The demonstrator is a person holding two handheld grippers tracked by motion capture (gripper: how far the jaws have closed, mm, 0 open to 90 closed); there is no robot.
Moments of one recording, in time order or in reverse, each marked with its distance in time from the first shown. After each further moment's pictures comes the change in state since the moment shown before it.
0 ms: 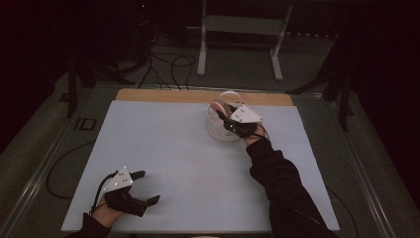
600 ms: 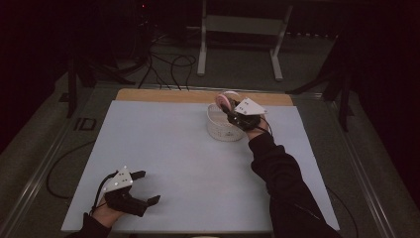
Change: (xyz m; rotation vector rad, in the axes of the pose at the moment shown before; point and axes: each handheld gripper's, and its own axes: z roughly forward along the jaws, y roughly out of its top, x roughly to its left) left arm 0.000 0.000 0.000 -0.004 -0.002 -0.004; right arm -0.023 0.002 0.005 0.010 -0.001 0.044
